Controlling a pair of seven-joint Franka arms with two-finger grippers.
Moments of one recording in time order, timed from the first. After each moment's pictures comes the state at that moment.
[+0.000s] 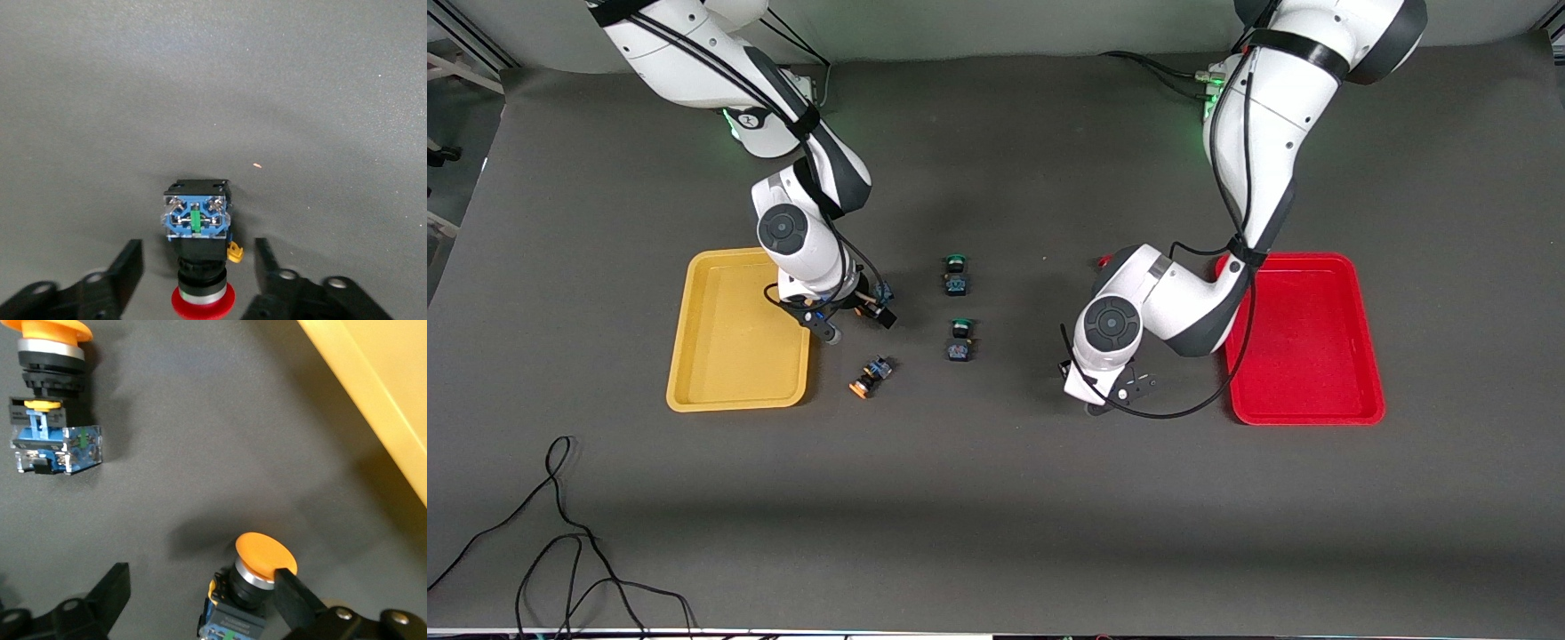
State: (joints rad) left arm -0.38 0.76 -0.23 -1.58 0.17 2.20 -1.06; right arm 0.32 0.35 0.16 -2.33 0.05 2.68 1.09
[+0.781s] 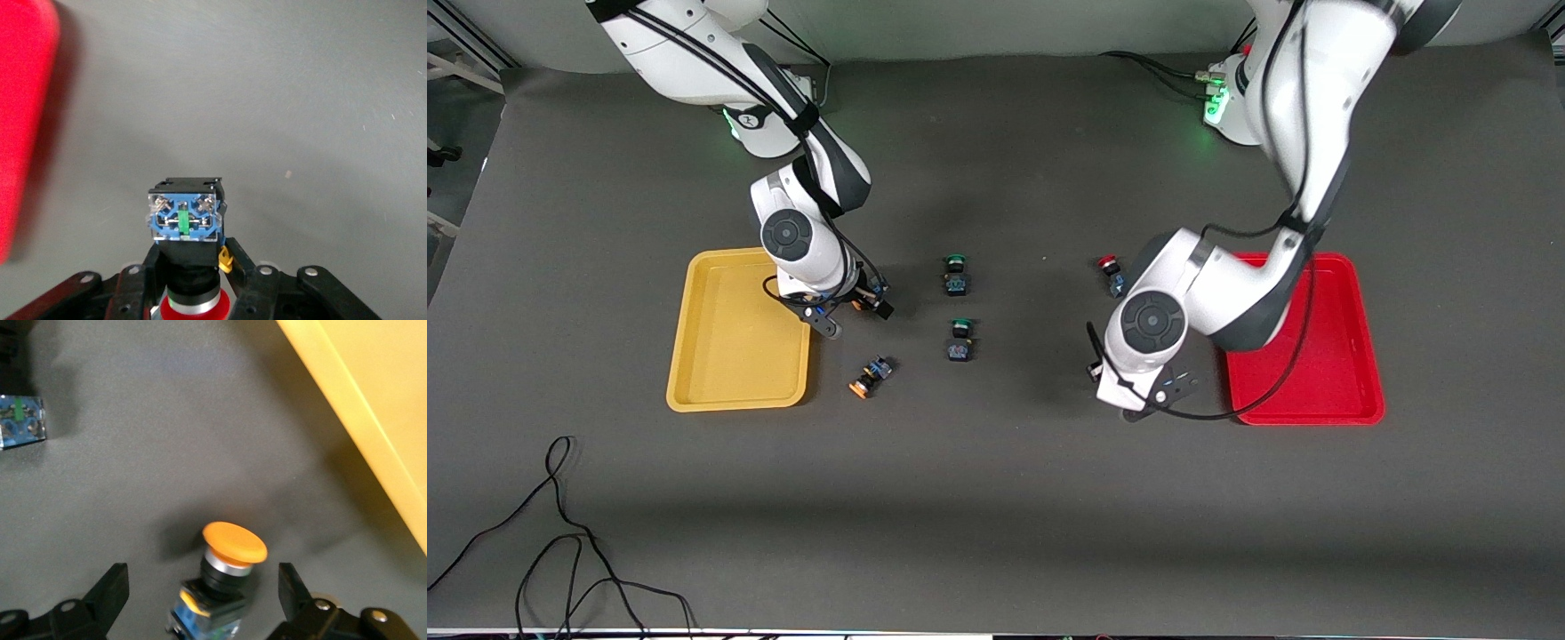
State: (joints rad) left arm -0.29 0.59 -0.28 -1.47 0.16 1.84 -1.03; right arm 0.32 0.34 0.16 -2.33 0.05 2.56 1.09
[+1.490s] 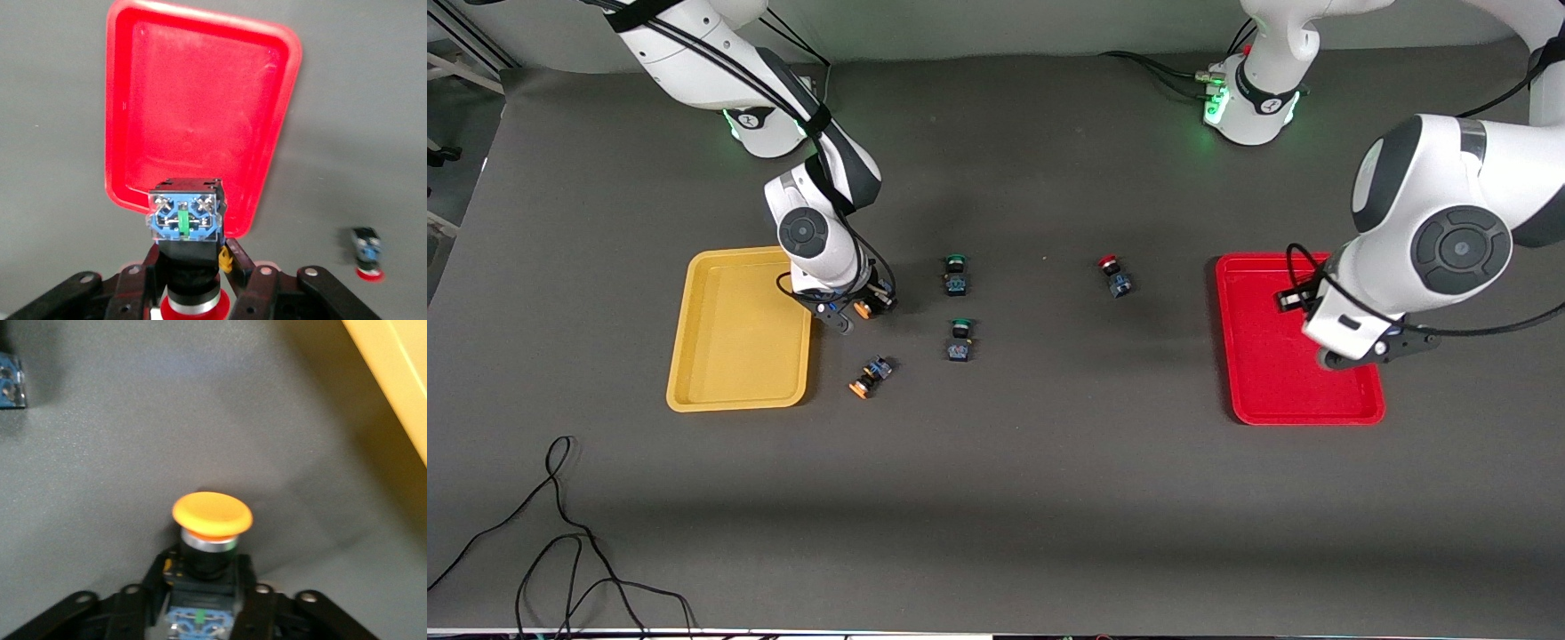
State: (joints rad) left arm 0.07 0.16 -0.28 -1.87 0.14 1.73 -0.48; right arm 0.36 0.38 0.16 -2.33 0.05 2.60 1.13
